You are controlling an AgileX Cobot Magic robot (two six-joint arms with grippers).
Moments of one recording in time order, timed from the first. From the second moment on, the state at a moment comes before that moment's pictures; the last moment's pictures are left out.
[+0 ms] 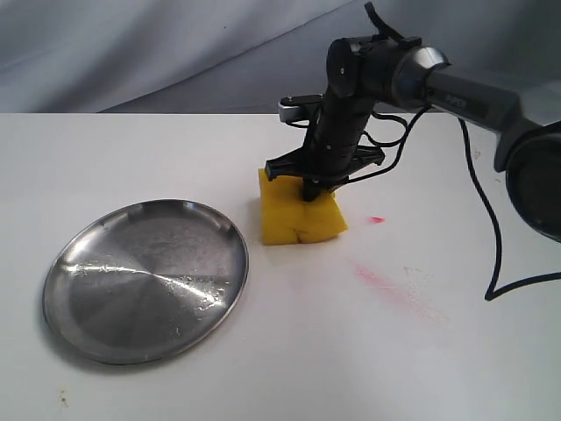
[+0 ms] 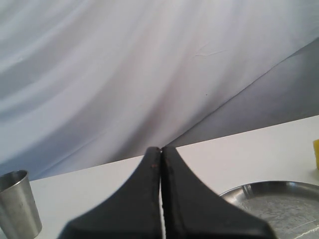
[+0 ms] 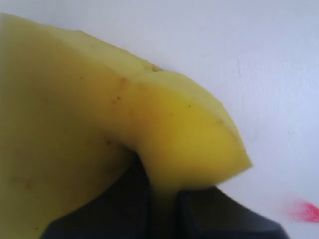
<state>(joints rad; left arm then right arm) -0.07 0.00 0.00 0.05 0.03 0.17 0.58 2.41 -2.04 0.11 1.11 0.07</state>
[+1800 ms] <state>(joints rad) -0.07 0.00 0.00 0.05 0.03 0.17 0.61 2.41 -2.03 -0.04 0.99 0.19</state>
